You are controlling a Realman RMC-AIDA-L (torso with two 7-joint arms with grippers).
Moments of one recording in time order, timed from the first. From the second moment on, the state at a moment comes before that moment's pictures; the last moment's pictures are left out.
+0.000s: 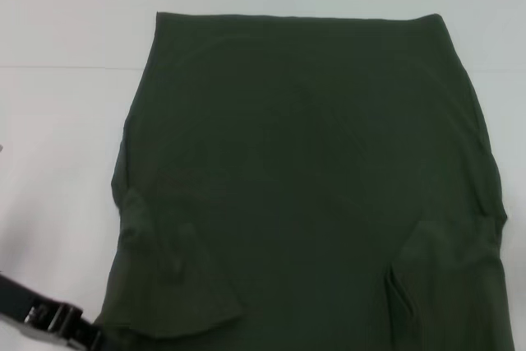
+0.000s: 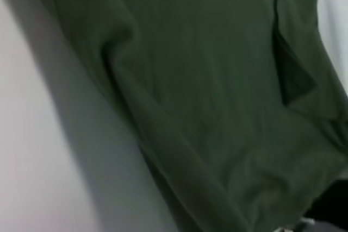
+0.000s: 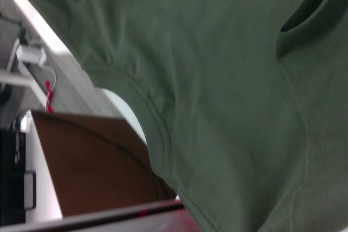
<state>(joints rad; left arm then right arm) -0.63 -2.01 0.53 0.83 2.71 2.01 -2.31 0.58 1.99 -0.80 -0.78 -2.67 -1.98 2.10</state>
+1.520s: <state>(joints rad) -0.62 -1.97 0.13 0.64 2.25 1.72 -2.28 0.47 1.91 -0.27 -0.69 -2.15 -1.79 2.08</state>
